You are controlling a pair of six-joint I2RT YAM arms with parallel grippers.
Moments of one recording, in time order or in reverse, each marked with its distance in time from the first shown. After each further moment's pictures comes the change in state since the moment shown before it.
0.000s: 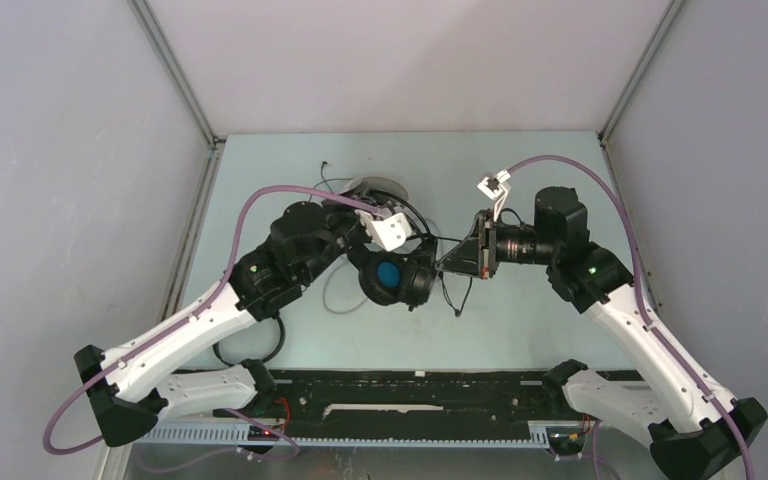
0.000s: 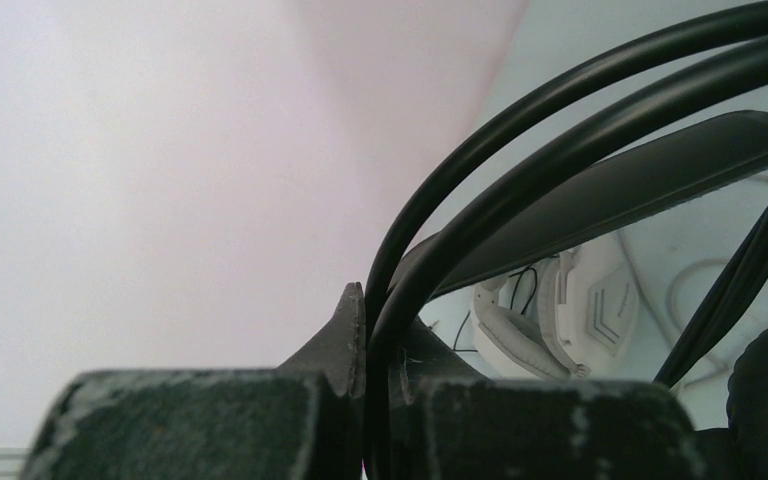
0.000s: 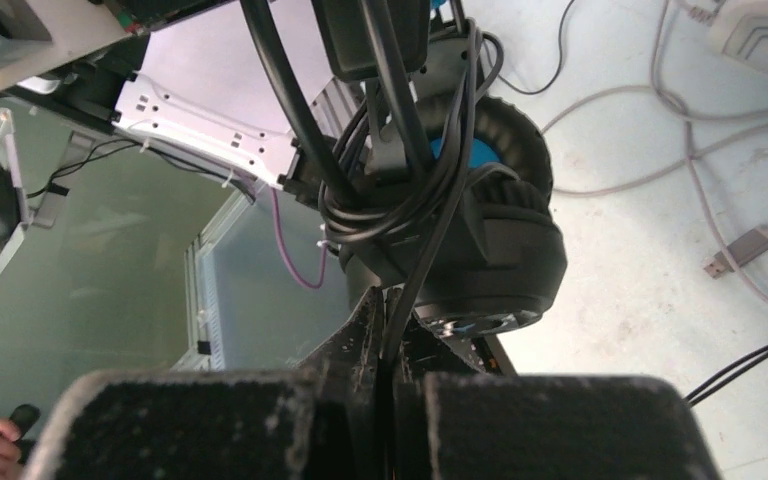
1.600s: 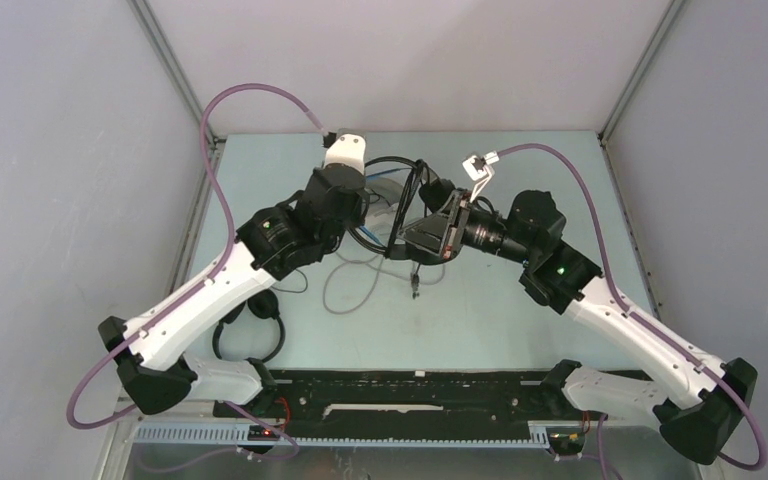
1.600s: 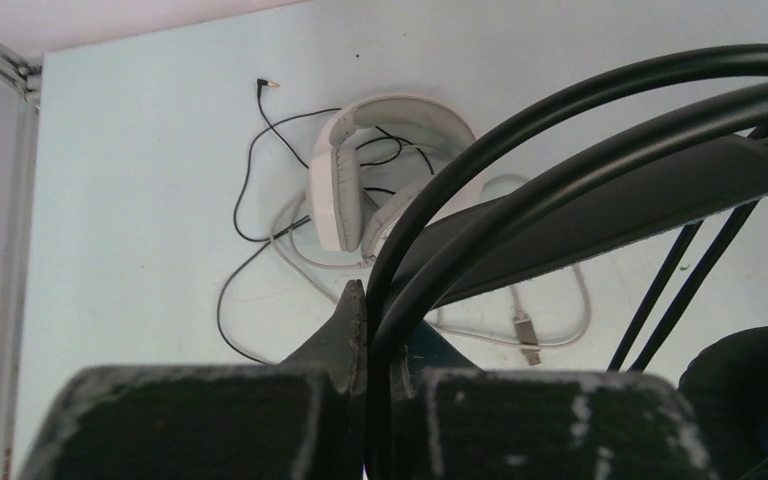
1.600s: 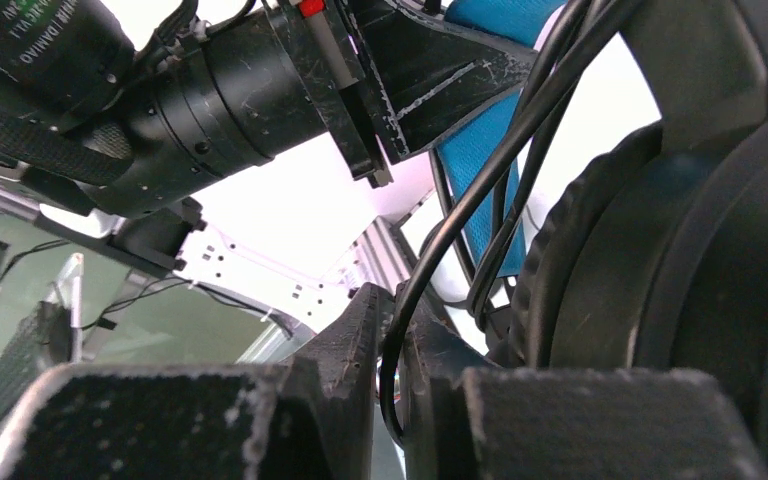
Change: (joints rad) left arm 0.016 0.241 0.403 -0.552 -0.407 -1.175; right arm 0.223 0.095 -0.003 0.453 0.327 0.296
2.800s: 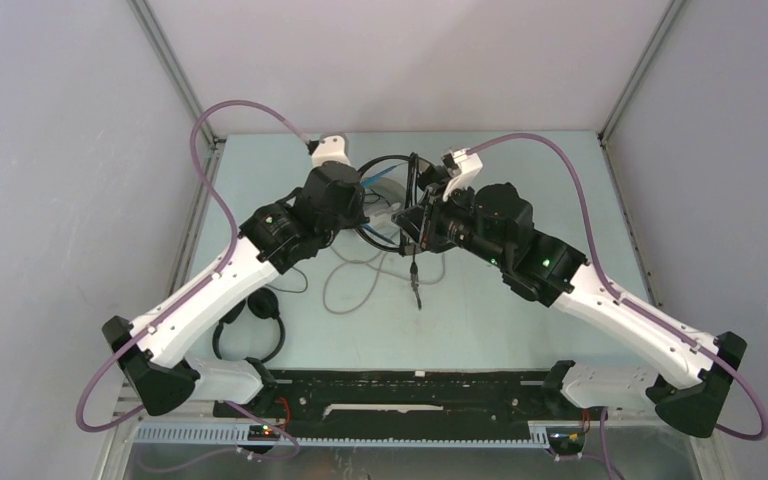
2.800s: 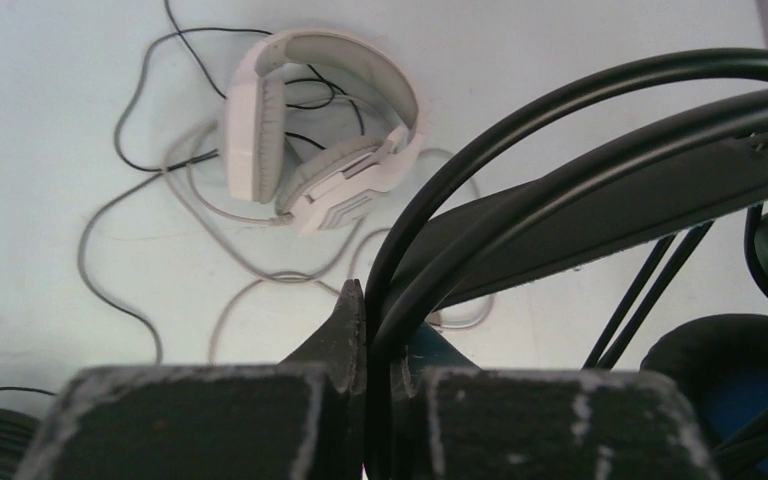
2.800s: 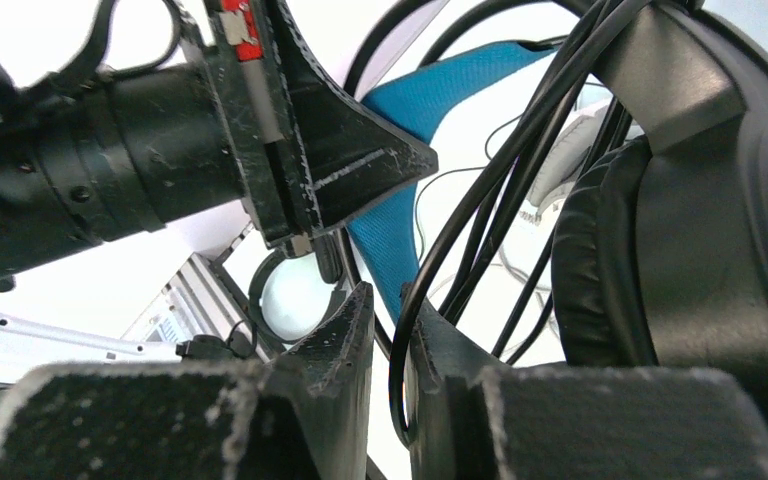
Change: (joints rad) left arm 0.078 0.005 -0.062 -0.005 0.170 -0.347; right arm 0.183 0.119 0.199 -0.260 0.506 -0.311
